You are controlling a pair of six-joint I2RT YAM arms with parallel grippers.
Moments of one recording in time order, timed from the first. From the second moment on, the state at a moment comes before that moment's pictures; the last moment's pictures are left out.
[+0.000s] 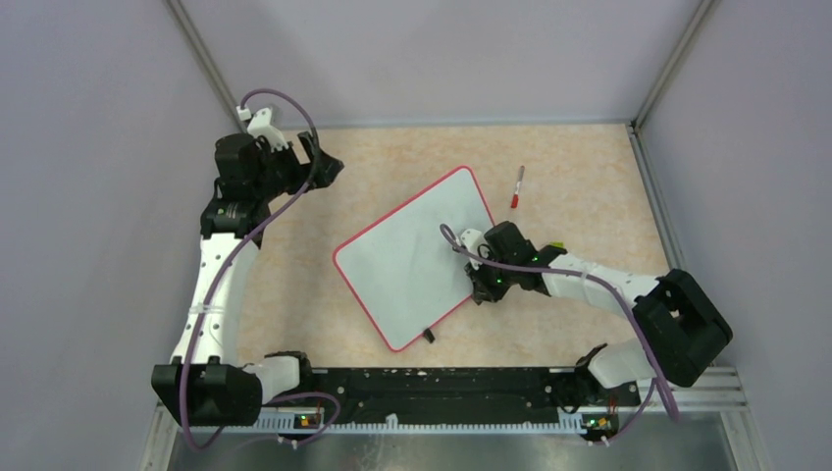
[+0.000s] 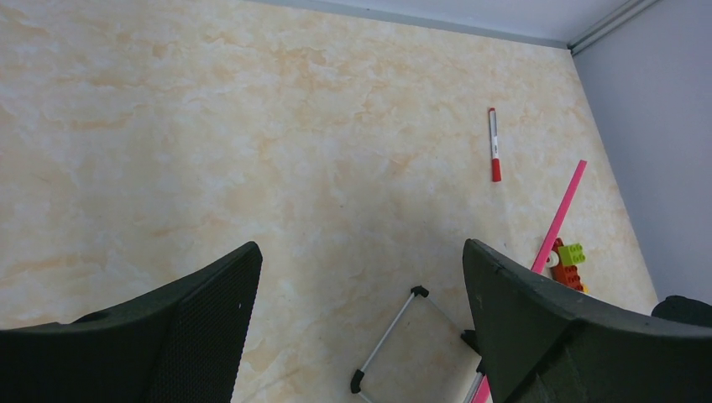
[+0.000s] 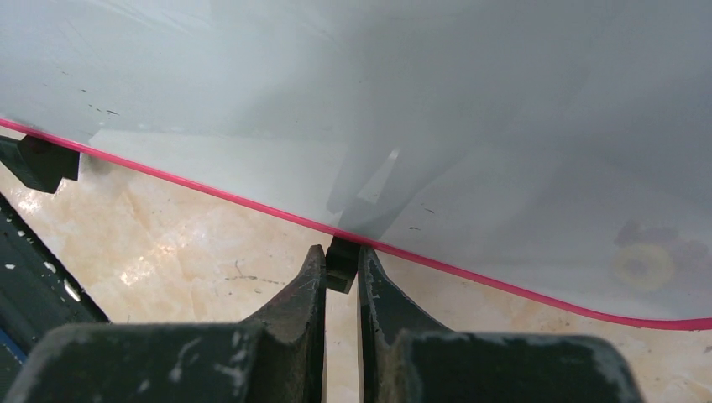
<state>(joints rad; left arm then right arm) 0.02 1.17 1.24 -0.41 0.41 -0.34 0.69 1.39 0.72 -0.29 -0.26 -0.14</state>
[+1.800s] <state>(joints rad) 0.02 1.30 1.40 -0.48 0.38 -0.24 0.21 1.38 1.46 -0.59 -0.38 0.01</state>
